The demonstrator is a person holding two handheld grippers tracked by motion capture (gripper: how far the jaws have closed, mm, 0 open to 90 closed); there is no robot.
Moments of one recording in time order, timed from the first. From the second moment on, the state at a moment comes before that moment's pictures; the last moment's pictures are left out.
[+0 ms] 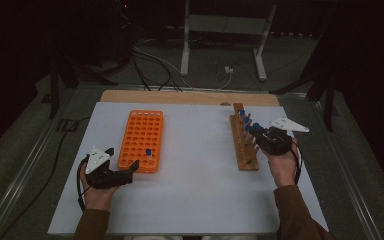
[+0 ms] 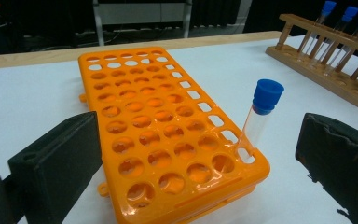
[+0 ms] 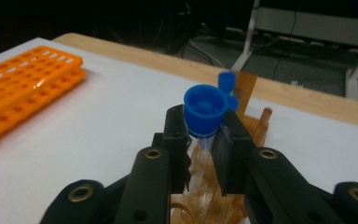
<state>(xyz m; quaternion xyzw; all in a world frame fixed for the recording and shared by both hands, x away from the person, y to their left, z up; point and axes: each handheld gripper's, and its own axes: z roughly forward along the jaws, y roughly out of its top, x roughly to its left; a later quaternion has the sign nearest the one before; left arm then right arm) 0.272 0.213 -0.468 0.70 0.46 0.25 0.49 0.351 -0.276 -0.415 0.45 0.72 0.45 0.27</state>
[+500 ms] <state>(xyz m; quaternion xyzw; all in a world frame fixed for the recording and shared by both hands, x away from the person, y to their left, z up) 0.272 0.202 -0.460 0.71 0.45 0.26 0.48 0.343 -0.267 -0.390 0.42 0.72 0.48 0.26</state>
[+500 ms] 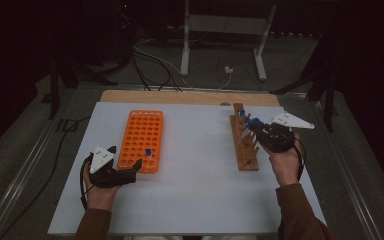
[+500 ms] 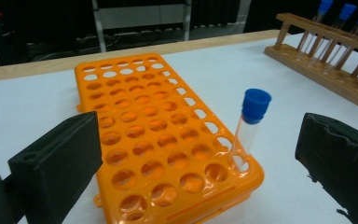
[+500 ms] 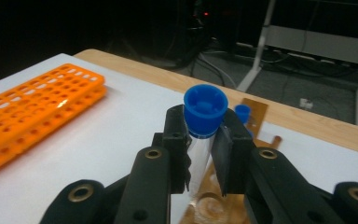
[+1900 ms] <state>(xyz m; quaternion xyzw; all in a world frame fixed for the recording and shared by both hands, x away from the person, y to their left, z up) 0.296 0.098 -0.430 0.77 0.32 0.19 0.51 0.322 -0.131 -0.392 0.30 0.80 0.50 0.15</state>
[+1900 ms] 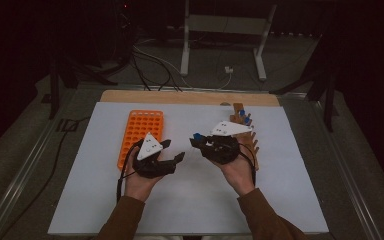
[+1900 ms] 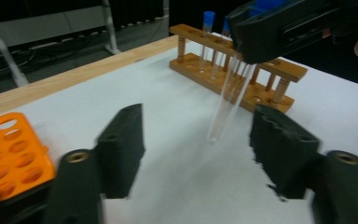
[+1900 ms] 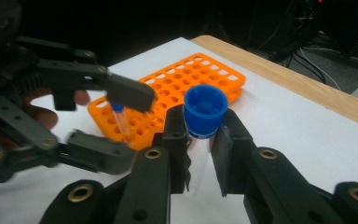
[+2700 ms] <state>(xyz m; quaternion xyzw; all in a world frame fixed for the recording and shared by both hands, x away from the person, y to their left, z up) 0.301 0.087 -0.431 0.78 0.30 0.16 0.52 0.316 -0.111 -0.396 0.28 0.80 0.51 0.13</state>
